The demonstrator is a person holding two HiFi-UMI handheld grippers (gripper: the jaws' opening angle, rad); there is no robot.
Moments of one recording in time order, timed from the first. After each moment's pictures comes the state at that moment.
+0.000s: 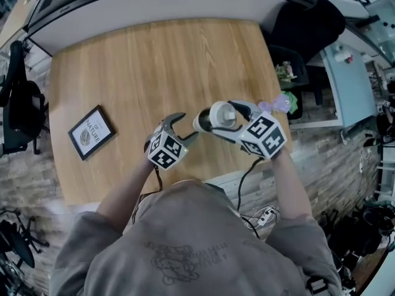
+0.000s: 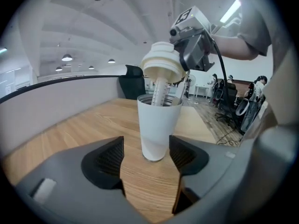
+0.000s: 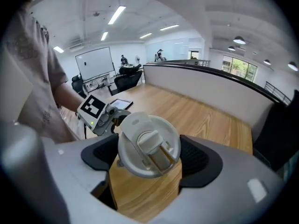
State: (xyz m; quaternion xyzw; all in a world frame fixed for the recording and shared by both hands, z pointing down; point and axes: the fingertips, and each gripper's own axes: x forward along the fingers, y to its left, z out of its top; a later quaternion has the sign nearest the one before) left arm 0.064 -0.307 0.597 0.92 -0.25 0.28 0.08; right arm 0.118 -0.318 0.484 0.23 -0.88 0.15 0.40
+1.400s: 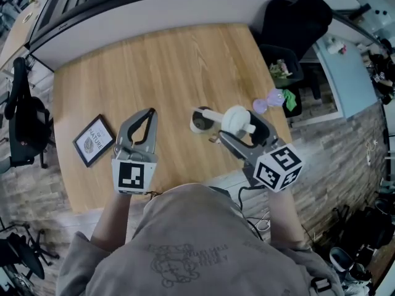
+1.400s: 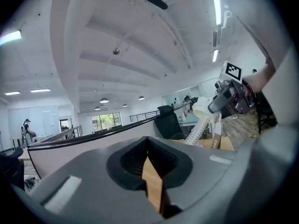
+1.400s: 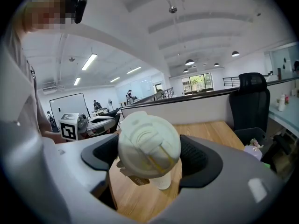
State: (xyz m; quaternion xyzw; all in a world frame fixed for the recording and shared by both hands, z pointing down) left arm -0.038 -0.307 0.377 0.87 -0.47 0.11 -0.05; right arm 0.153 -0.271 0.376 0.43 -0.87 0.19 0.13
